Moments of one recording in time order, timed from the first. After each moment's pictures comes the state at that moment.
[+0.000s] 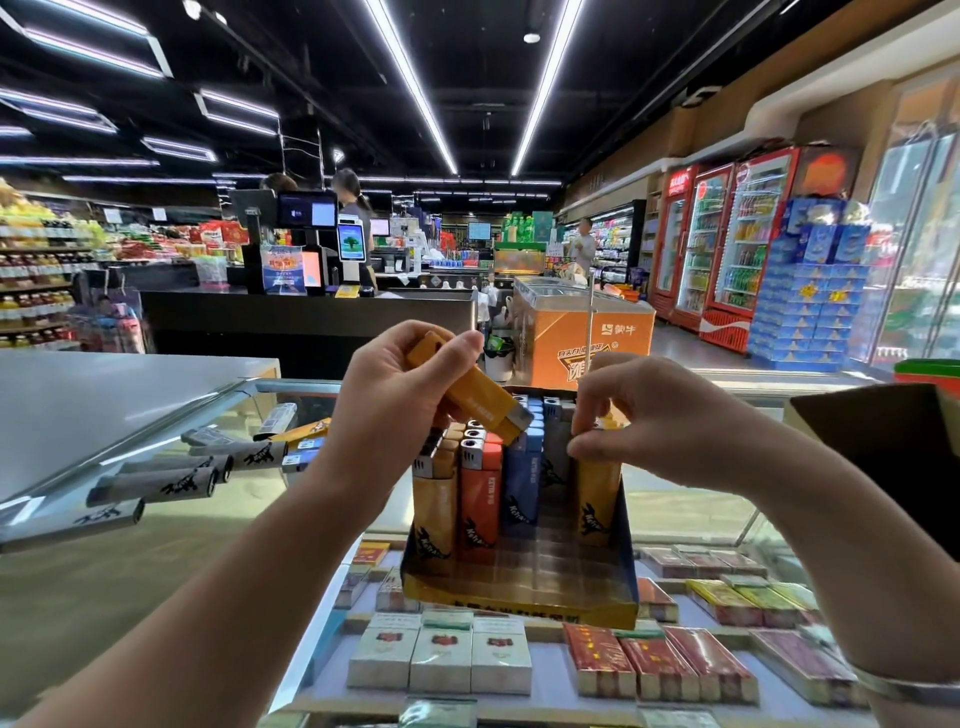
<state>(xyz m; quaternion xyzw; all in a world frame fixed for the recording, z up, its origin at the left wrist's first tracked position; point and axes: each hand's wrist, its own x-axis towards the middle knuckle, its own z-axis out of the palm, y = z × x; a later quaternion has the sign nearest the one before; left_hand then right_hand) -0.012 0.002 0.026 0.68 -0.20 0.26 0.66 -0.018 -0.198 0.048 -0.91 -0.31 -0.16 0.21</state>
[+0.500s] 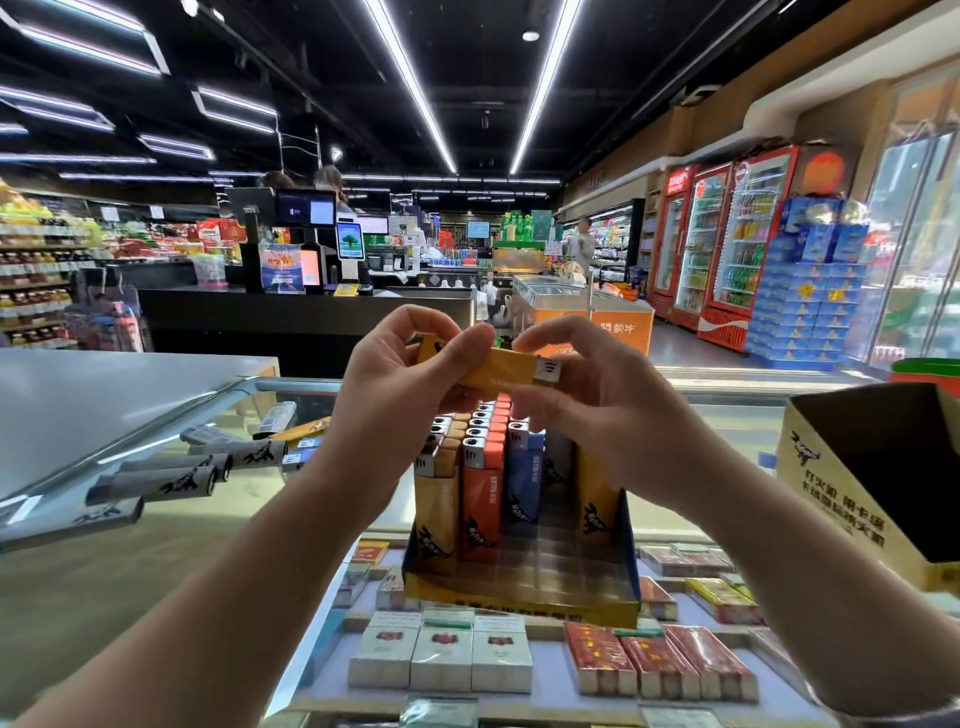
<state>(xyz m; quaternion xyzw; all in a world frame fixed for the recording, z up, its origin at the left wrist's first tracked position) -0.012 0.003 0.029 0.61 -0.25 0.21 0.73 -0.022 -0.165 0.037 -0.78 -0.36 -0.16 0.49</state>
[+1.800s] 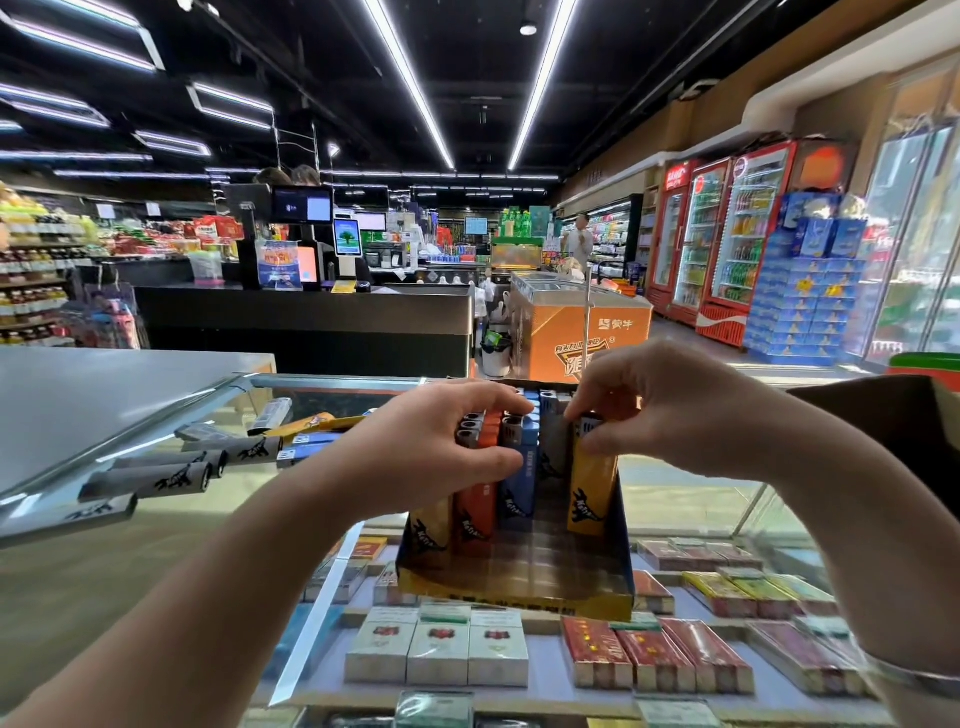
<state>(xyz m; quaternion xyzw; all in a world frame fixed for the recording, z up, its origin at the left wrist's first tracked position) -0.007 0.011 0.018 0.87 -0.31 0.05 0.38 -0.025 -0.202 0.057 -0.91 -0.32 -0.10 0.25</state>
